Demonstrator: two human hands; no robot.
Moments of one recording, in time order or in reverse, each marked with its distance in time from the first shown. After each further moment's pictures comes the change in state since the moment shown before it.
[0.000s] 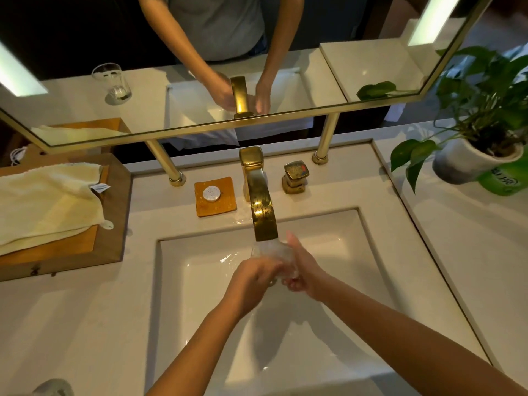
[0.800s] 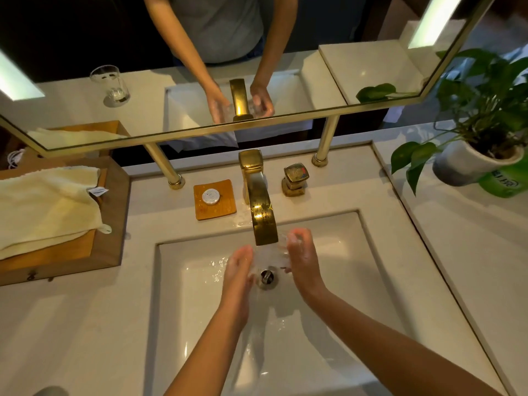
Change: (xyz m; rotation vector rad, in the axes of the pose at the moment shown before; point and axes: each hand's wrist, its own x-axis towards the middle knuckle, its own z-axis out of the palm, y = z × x) left_hand 0.002 -0.011 0.009 -0.921 0.421 -0.518; right_hand 0.006 0.008 0.010 -0.081 0.283 -0.616
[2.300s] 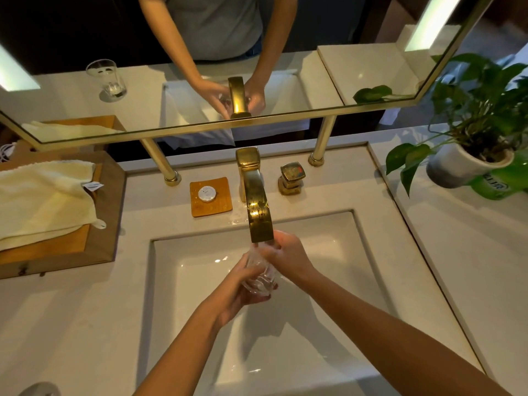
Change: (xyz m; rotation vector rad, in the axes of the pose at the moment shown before) left_hand -0.002 0.011 -0.013 0.173 -0.494 -0.174; right_hand 0.013 -0.022 0.008 -0.347 -0.303 -0.034
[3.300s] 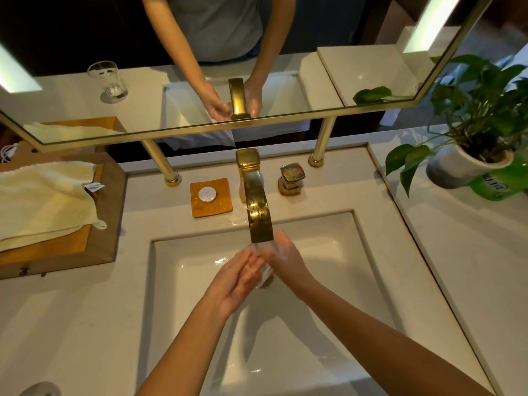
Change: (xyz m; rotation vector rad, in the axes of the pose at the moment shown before) left_hand 0.005 0.012 0.004 -0.312 0.203 -0.032; right_hand -0.010 0.004 0.005 0.235 -0.021 0.118
